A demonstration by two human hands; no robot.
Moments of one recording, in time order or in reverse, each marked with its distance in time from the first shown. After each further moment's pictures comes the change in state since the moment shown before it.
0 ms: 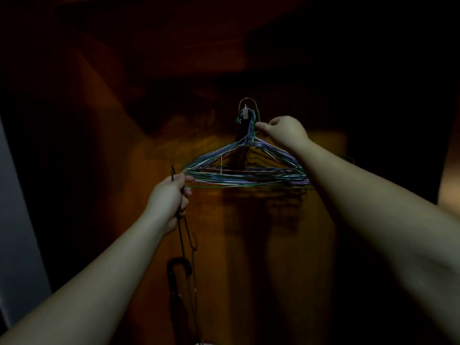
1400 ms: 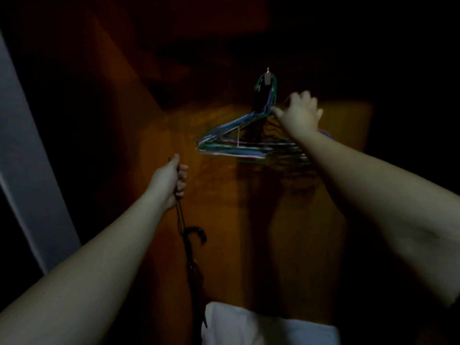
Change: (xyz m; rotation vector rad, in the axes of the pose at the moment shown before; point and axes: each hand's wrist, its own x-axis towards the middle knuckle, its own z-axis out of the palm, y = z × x) left_hand 0.021 -0.033 -0.054 0.022 0.089 -0.245; right_hand -0.022 0.001 0.046 -0.243 0.182 0.035
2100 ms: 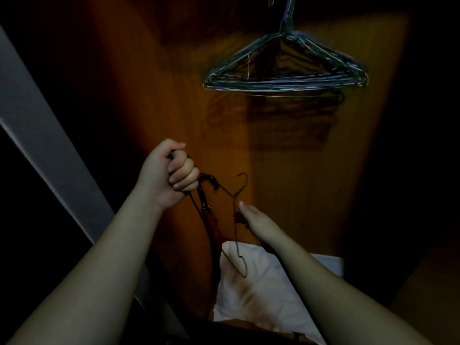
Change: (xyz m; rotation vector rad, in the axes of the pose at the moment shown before) left_hand -0.092 -0.051 -0.050 -0.283 -0.560 -0.016; right_hand -0.346 -0.004 0.108 0.832 -1.053 0.491
